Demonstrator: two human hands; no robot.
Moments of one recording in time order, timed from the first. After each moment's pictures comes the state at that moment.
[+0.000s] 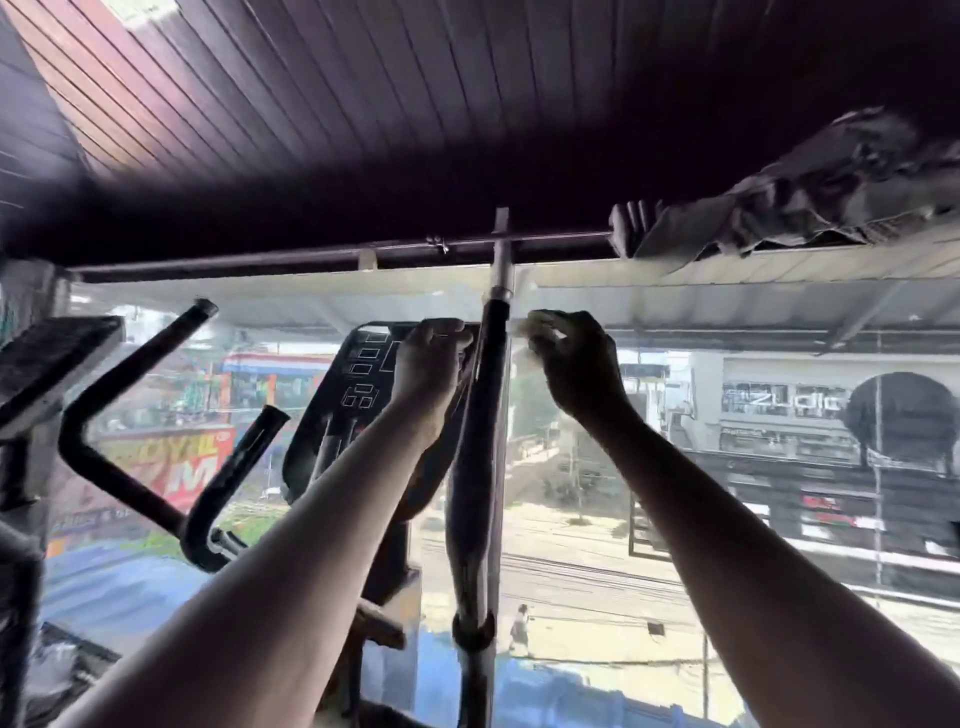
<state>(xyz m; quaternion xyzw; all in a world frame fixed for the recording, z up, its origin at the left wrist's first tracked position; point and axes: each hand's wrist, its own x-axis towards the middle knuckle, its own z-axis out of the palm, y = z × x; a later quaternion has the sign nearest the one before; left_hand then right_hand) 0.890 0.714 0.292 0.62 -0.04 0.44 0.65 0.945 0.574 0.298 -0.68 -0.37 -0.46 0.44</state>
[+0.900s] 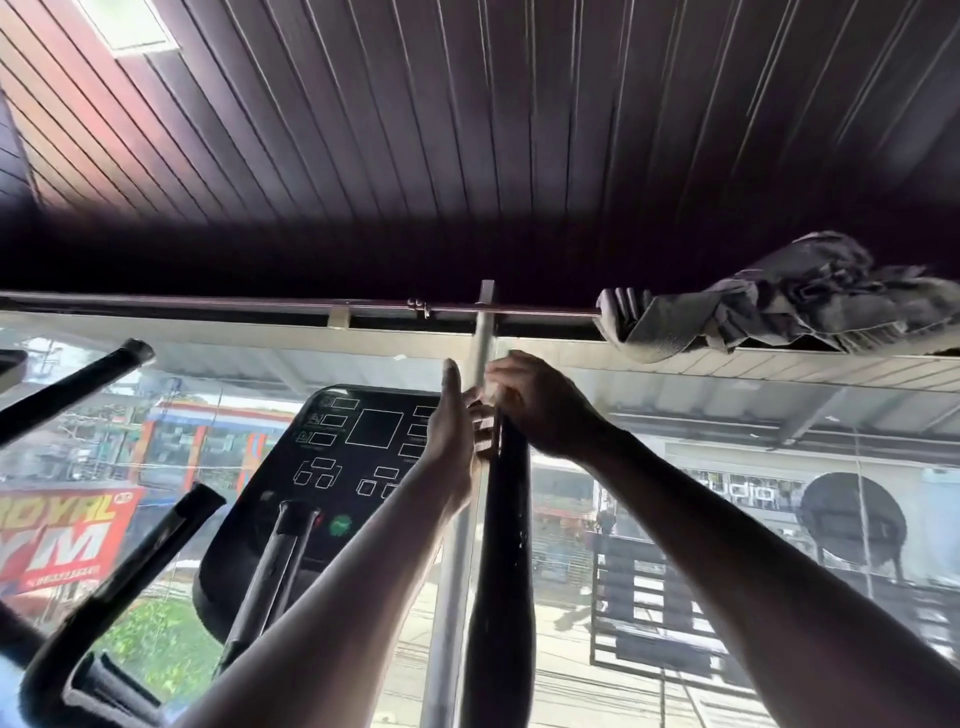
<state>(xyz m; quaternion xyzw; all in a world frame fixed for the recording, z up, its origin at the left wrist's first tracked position) 0.983 0.740 0.318 0.52 -0.15 0.27 0.80 1.022 0.631 0.363 -0.76 -0.44 -0.47 0.10</state>
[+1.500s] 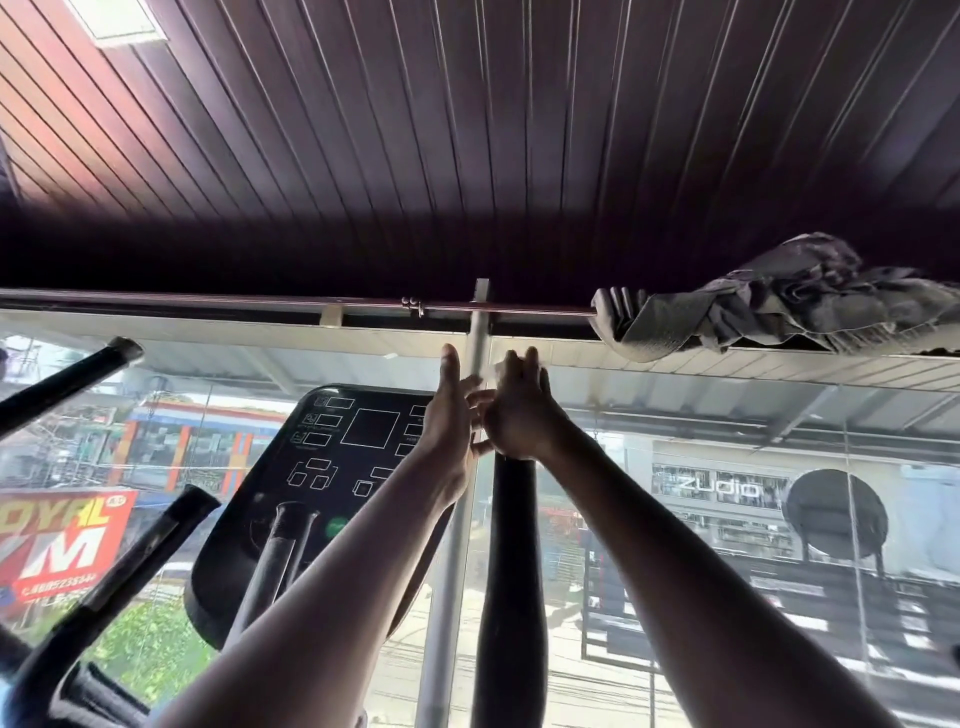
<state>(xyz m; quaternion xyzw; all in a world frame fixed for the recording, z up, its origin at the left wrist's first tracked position) 0.983 0.754 0.325 0.54 -0.18 0.25 0.78 1.024 0.669 0.353 -0.87 -0.27 -0.35 0.21</state>
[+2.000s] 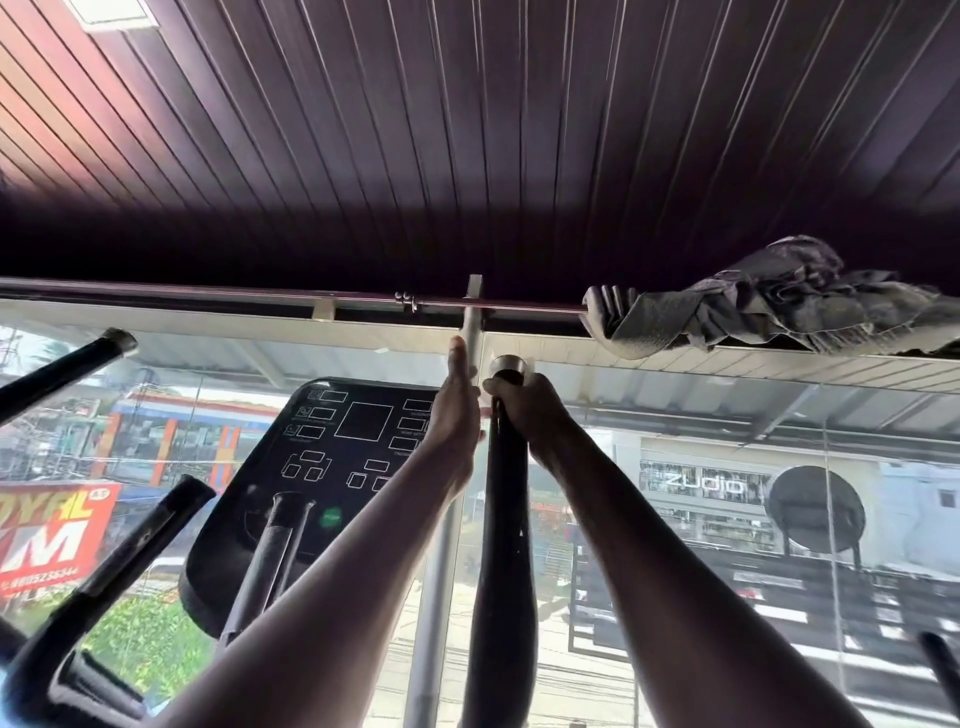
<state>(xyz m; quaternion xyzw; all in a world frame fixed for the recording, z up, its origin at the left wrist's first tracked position) 0.978 0.742 0.327 0.57 -0.16 0.29 0.75 1.026 0.661 0.351 -0.72 -0.29 -0.19 0.61</state>
